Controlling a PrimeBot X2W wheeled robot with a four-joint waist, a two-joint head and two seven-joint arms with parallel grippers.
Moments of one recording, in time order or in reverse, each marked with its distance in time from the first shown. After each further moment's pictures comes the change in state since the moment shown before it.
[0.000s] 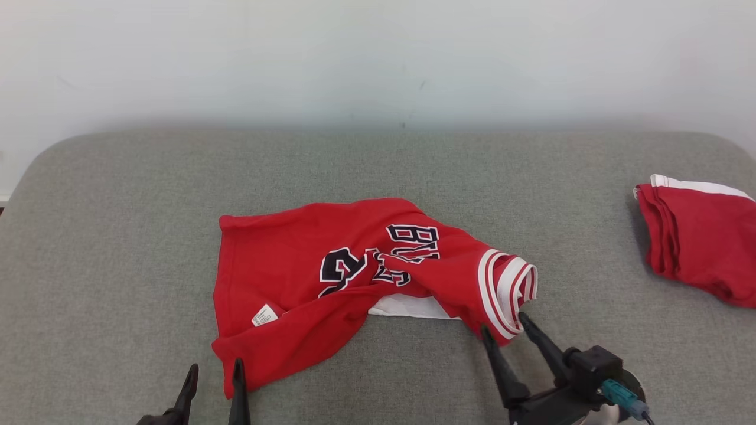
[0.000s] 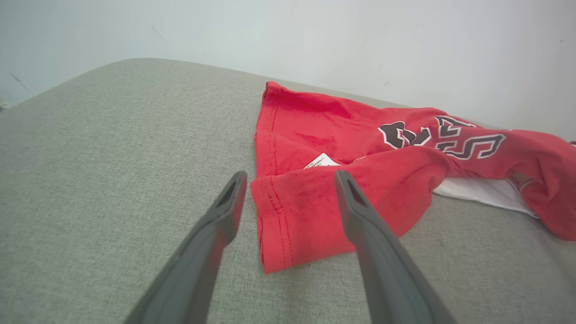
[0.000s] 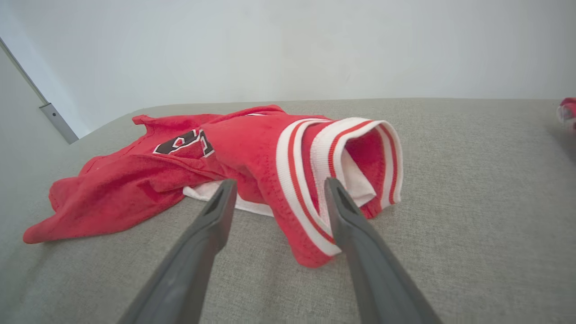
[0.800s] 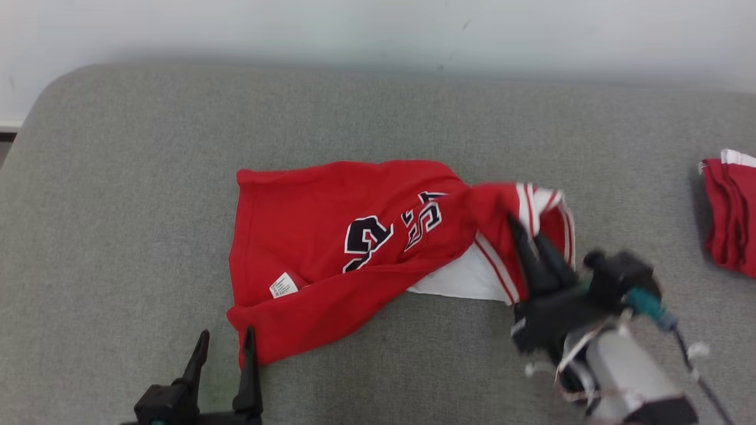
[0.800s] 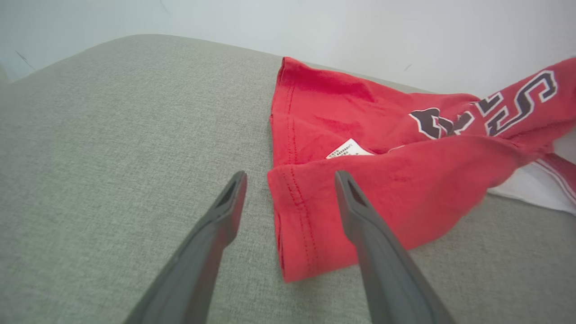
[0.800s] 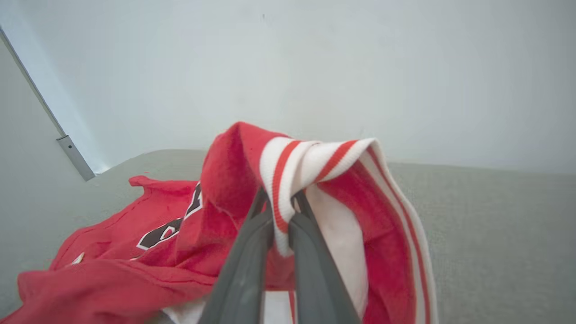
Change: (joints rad) left arm -0.068 0.000 -0.030 -0.009 -0.007 -0.006 0.000; right arm -0.207 -0.020 -0.045 -0.051 0.004 0.000 0.000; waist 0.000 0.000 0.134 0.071
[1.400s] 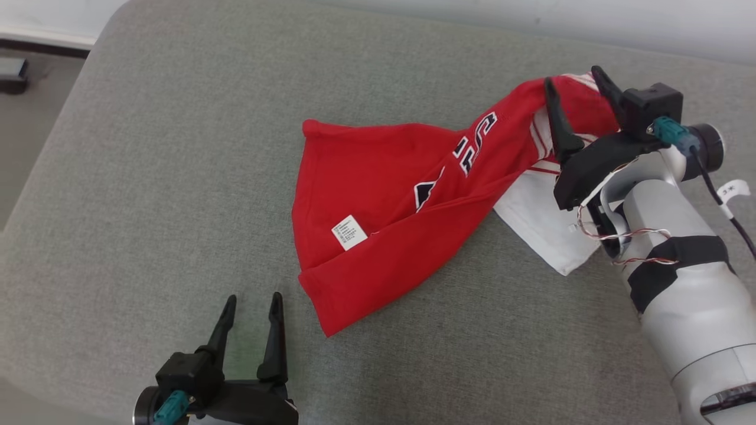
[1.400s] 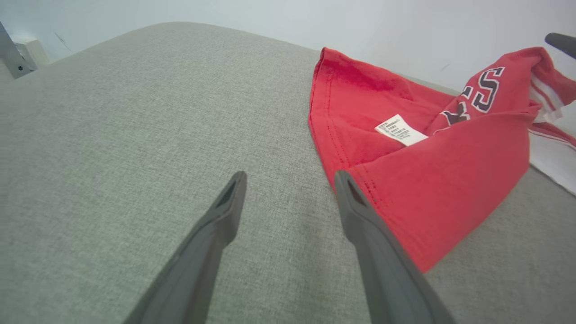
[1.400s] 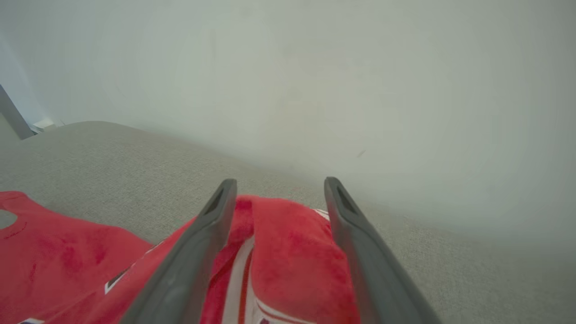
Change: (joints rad) left arm -0.092 0.000 -0.109 -0.006 -0.063 0.032 0.000; right arm -0.588 -0.058 -0.015 0.579 -0.135 0.000 0.031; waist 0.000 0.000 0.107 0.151
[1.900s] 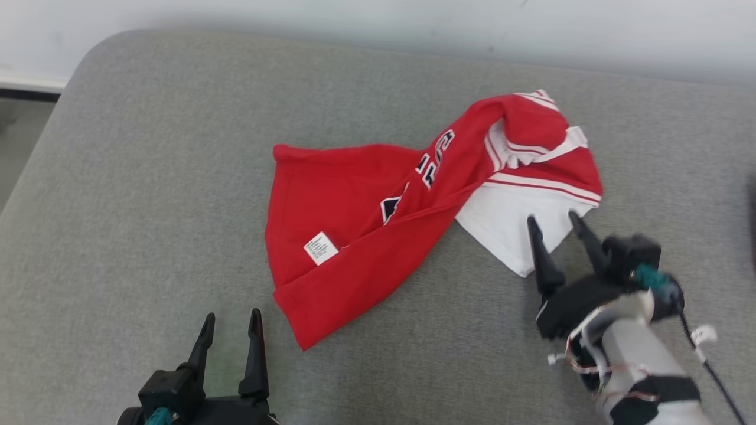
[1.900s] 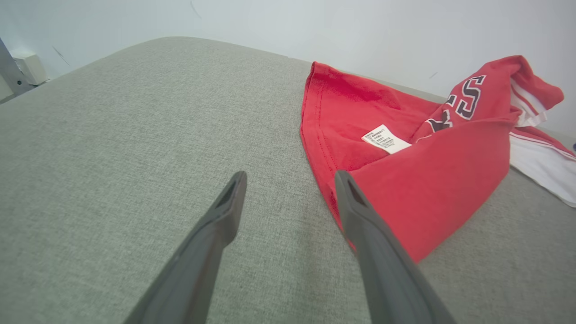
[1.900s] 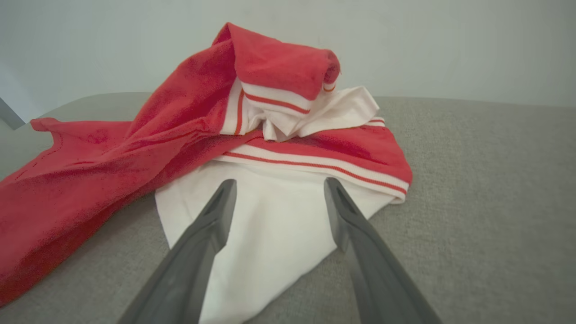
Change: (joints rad) left arm 0.050 -0.001 0.065 -0.006 0.035 -0.001 0.000; right arm 0.388 0.056 -0.096 -0.202 0.067 0.000 -0.031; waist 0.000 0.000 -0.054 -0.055
